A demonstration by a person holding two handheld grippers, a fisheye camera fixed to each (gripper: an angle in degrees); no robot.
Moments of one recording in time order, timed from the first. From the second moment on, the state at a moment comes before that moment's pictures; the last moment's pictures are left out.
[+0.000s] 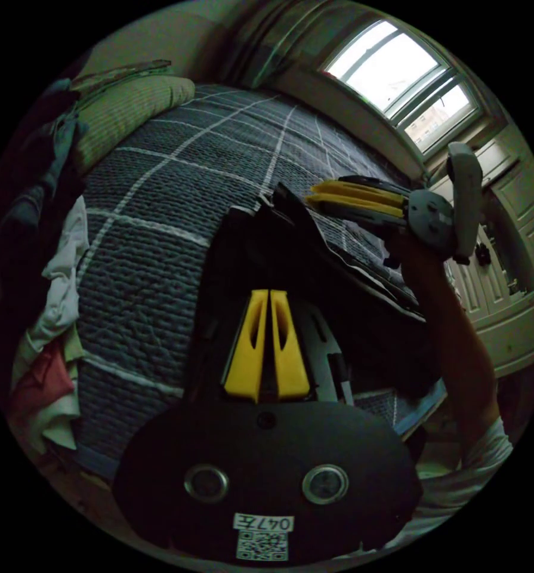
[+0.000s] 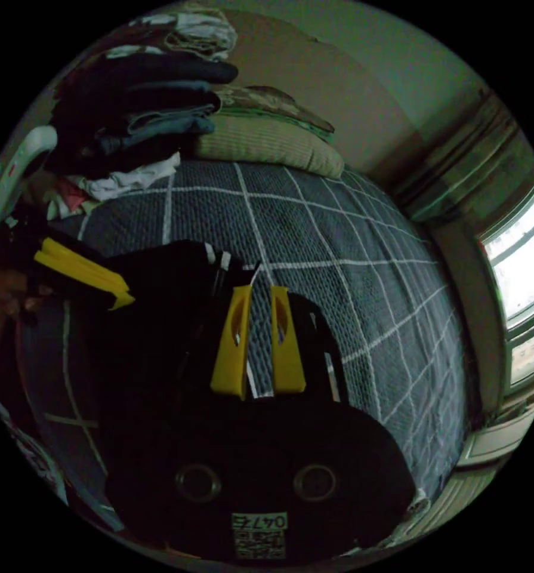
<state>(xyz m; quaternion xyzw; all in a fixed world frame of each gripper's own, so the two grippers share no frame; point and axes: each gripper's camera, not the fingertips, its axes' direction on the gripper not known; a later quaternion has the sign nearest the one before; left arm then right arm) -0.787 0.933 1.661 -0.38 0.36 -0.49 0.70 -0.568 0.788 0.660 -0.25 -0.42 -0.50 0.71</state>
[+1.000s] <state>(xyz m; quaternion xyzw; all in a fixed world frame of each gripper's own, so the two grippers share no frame) -0.745 0.873 1.585 -0.42 0.33 -0.39 0.75 -0.562 0.793 0.708 -0.27 -0.55 -0.46 0.64</state>
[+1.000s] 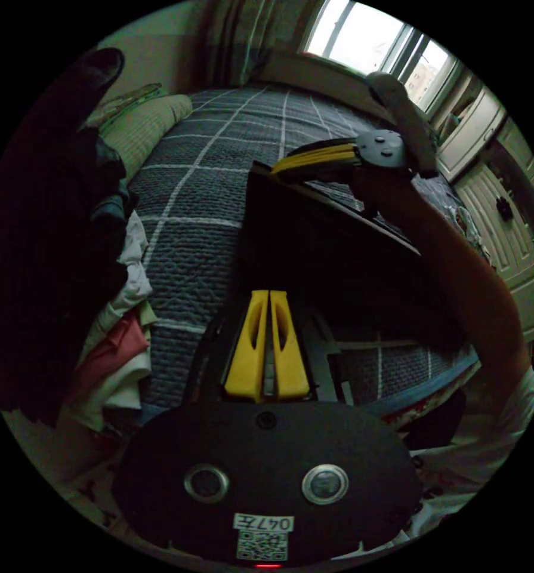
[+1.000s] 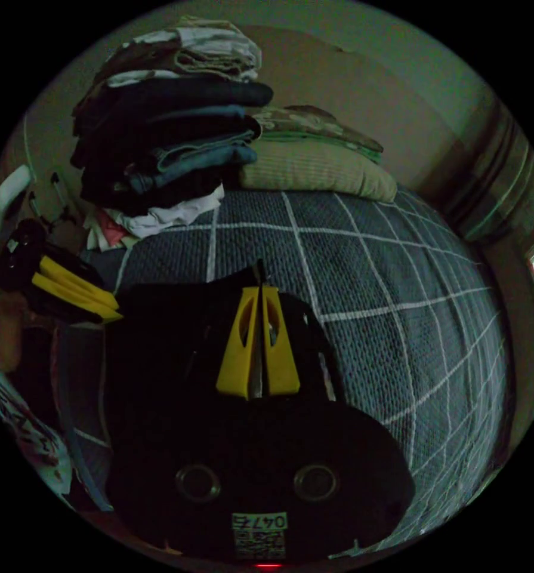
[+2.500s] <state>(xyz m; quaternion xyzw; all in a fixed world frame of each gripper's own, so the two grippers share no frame) -0.538 0.709 1.636 -0.45 0.30 -0.31 0.78 0.210 0.628 0.672 -0.34 -0.31 -0.36 0.81</state>
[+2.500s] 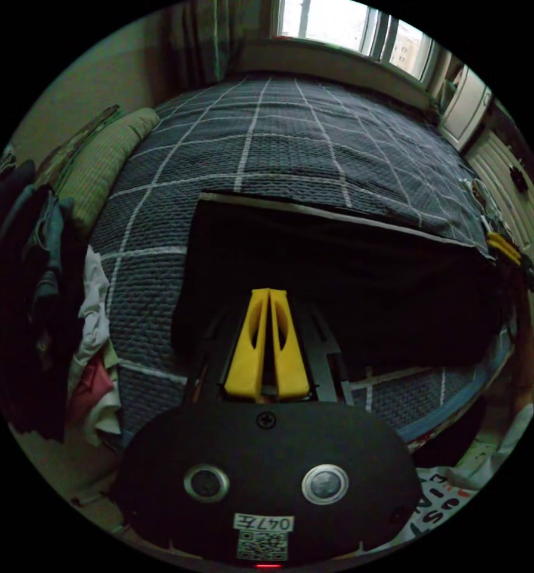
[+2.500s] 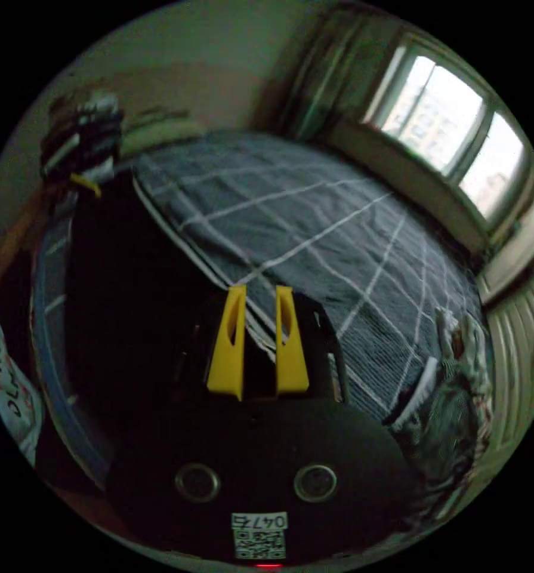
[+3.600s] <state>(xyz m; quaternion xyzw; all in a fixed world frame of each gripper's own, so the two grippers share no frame) -0.378 0.579 1.562 -0.36 0.30 -0.30 0.83 0.441 0.528 0.483 -0.25 -0.20 -0.31 0.90</state>
